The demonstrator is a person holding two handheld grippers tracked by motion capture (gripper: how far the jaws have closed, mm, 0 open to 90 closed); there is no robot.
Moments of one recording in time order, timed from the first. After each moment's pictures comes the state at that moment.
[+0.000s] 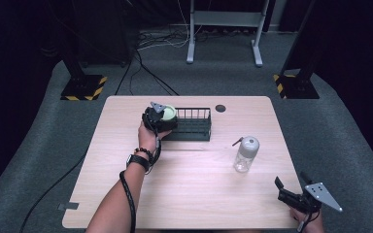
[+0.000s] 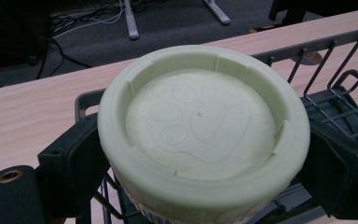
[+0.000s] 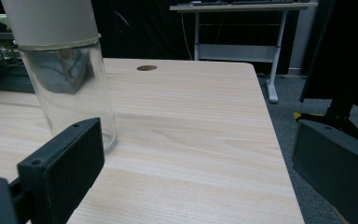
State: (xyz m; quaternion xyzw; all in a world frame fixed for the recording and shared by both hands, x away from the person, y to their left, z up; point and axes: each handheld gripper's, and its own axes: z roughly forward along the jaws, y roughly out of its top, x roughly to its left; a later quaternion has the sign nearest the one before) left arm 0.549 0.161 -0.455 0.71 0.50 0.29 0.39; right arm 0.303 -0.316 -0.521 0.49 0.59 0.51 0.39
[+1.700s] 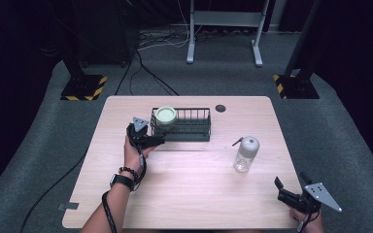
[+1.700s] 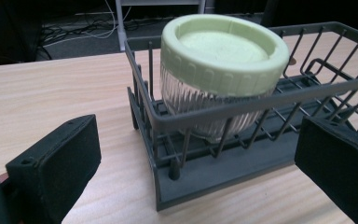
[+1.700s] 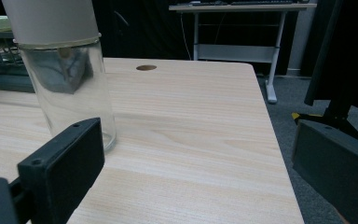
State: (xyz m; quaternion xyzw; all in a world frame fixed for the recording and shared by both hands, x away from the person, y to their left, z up) left arm 0.489 0.210 -0.474 0.68 0.49 0.28 0.46; right arm 0.303 -0.315 -0.521 0.49 0.59 0.51 0.39
